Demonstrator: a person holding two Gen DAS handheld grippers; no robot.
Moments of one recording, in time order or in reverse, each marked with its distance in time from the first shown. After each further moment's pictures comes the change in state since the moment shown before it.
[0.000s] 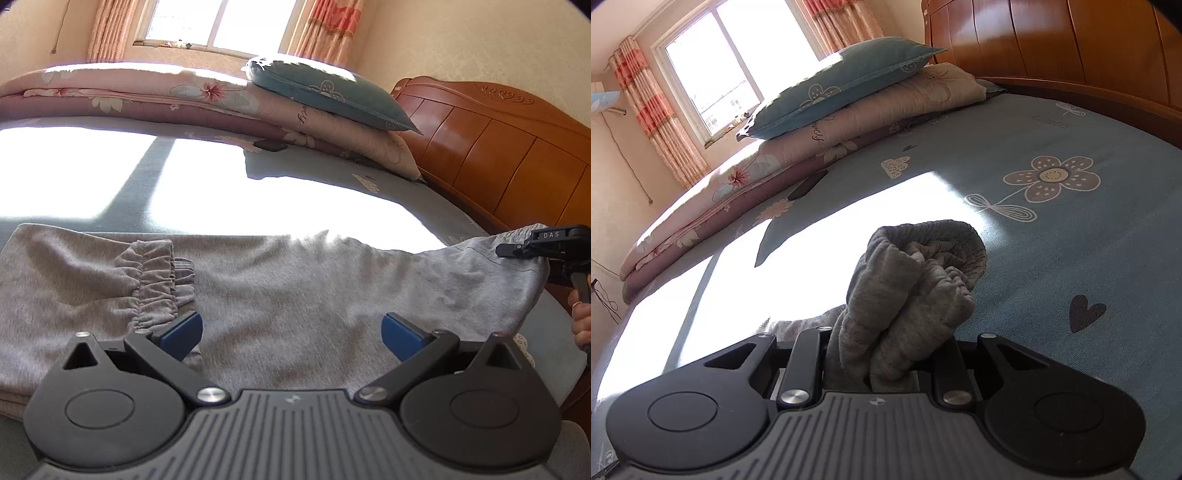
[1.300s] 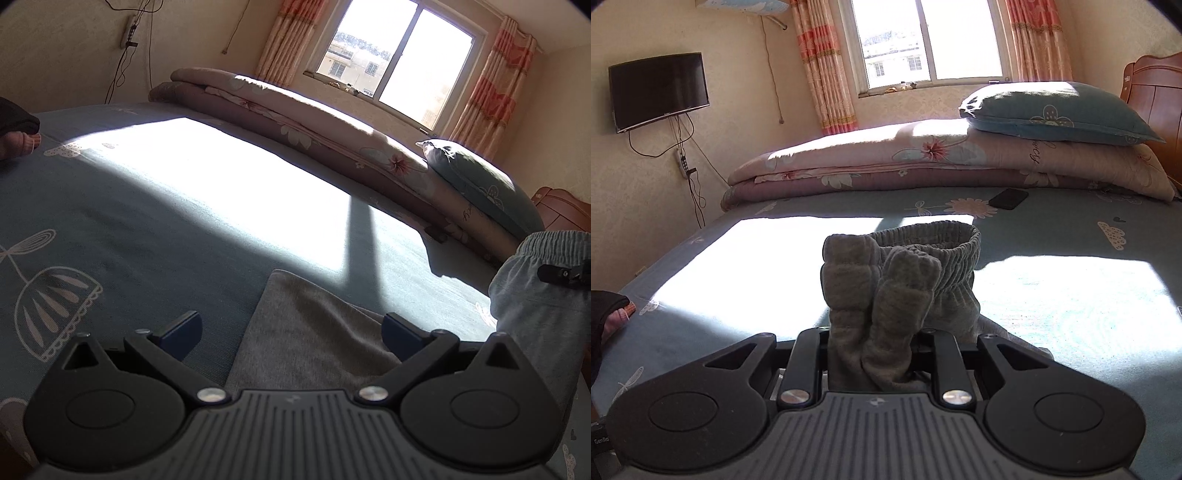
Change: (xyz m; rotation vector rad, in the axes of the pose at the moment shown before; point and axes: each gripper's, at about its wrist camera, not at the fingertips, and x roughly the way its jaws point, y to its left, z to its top) left arm -0.081 0.166 0.018 -0.355 -0.135 0.321; right arm 0.039 0.304 -0.051 -0.469 0.018 0.263
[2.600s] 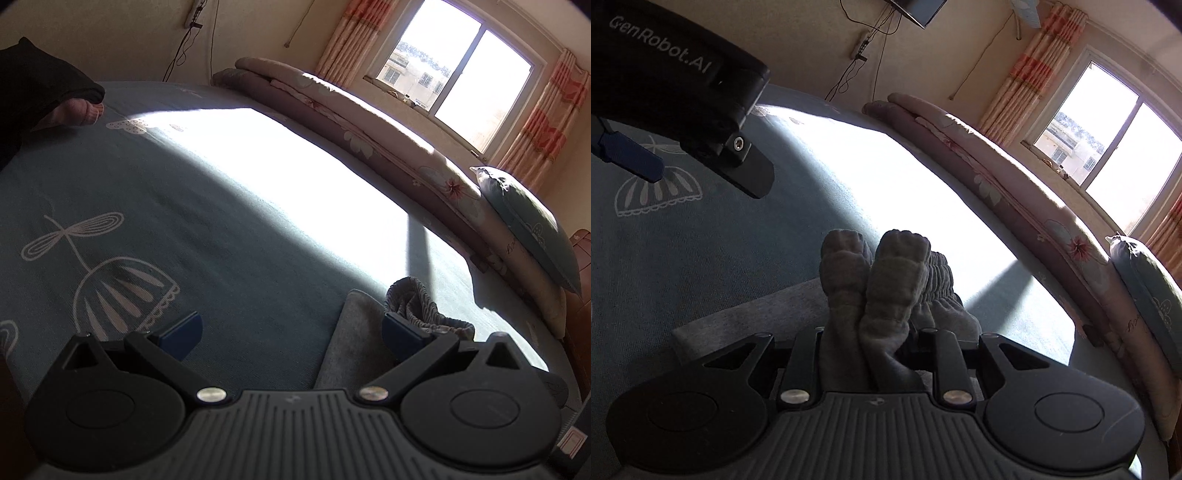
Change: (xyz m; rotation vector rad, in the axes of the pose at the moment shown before) left arm -0.001 0.055 0.015 -0.149 0.015 0.110; right arm 0.087 0.207 -0.137 -0.839 0.028 0.031
